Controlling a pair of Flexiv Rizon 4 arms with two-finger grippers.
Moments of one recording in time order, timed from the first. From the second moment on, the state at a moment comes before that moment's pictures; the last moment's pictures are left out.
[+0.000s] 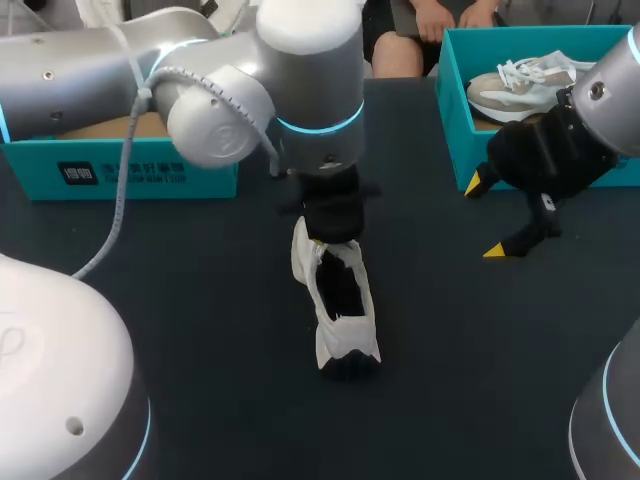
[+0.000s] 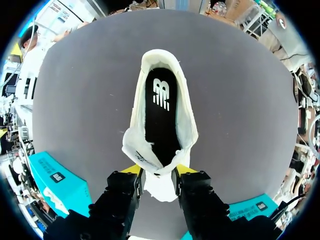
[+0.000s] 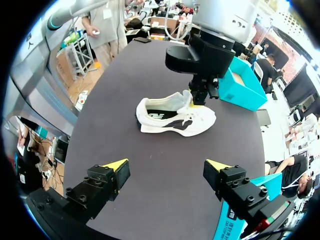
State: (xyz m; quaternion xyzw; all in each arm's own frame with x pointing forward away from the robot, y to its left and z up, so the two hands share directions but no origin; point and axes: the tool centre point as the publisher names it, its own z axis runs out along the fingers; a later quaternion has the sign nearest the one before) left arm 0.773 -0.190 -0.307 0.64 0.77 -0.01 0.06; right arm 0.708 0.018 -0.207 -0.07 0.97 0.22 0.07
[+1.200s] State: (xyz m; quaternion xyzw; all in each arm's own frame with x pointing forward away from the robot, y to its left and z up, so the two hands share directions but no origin) left arm 0.727 -0.190 -0.322 0.63 0.78 -0.03 0.05; right arm 0.708 0.018 -0.207 -0.07 0.97 0.22 0.07
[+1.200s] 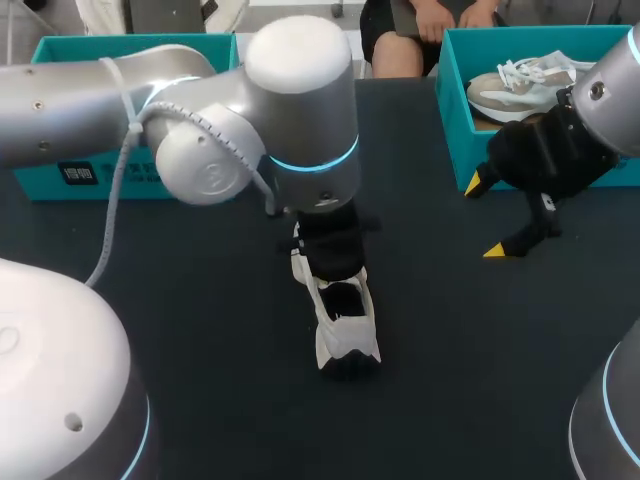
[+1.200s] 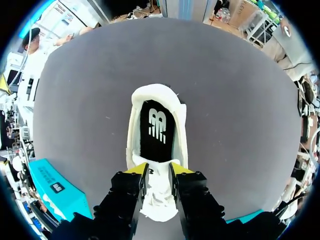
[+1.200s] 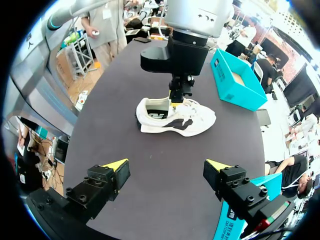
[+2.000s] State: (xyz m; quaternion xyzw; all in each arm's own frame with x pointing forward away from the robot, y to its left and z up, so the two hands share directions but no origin) left arm 0.718 -0.184 -0.308 0.50 0.87 -0.04 0.05; right arm 0.708 0.018 -0.207 -0.07 0.97 0.22 0.07
